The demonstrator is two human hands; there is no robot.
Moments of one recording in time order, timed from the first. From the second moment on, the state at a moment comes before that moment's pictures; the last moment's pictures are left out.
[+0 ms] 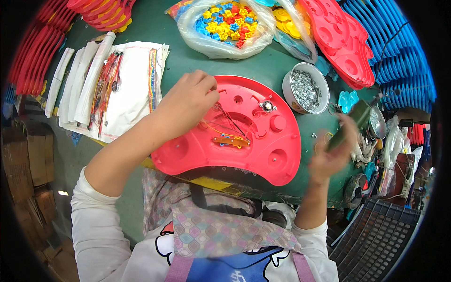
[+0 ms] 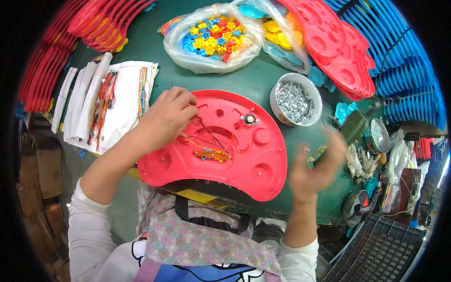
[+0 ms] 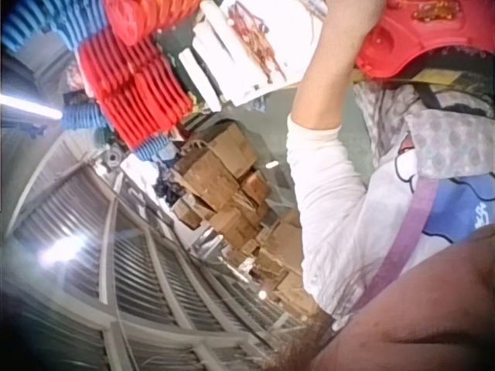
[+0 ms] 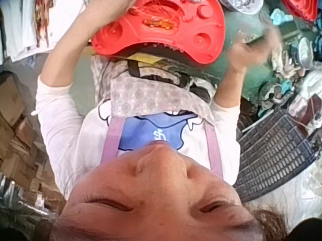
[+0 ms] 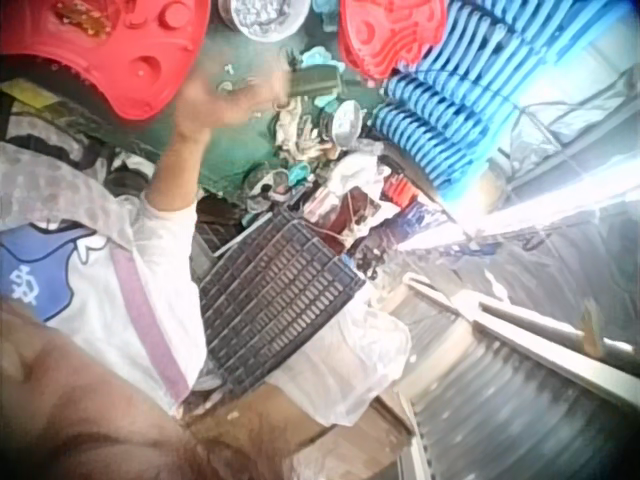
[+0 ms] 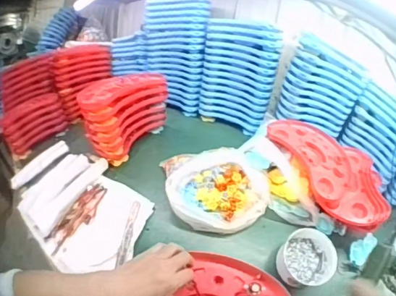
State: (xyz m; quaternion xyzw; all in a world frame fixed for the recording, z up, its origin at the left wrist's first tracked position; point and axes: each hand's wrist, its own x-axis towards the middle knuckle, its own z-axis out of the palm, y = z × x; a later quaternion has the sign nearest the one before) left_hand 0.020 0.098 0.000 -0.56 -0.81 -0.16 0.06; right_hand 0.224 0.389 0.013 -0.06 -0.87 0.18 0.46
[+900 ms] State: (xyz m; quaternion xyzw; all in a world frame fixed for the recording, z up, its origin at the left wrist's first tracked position) left_hand 0.065 0.124 -0.002 -0.26 -0.72 -0.59 -0.26; right_hand 0.153 0.310 0.002 0.16 -0.92 0.30 0.22
